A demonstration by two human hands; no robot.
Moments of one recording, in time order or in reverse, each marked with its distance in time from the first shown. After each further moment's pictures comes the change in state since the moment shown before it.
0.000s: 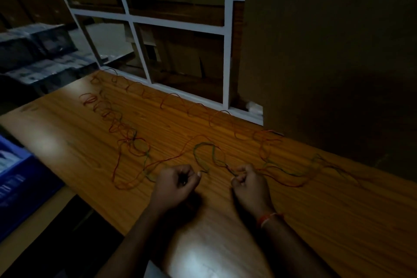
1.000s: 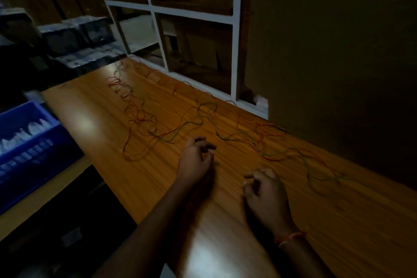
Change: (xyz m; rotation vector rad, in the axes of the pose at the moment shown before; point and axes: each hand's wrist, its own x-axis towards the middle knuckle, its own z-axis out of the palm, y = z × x) left_hand 0.021 0.035 0.077 0.216 0.121 -0.253; right_hand -0.033 0.048 -0.065 -0.118 -0.028 -0.289
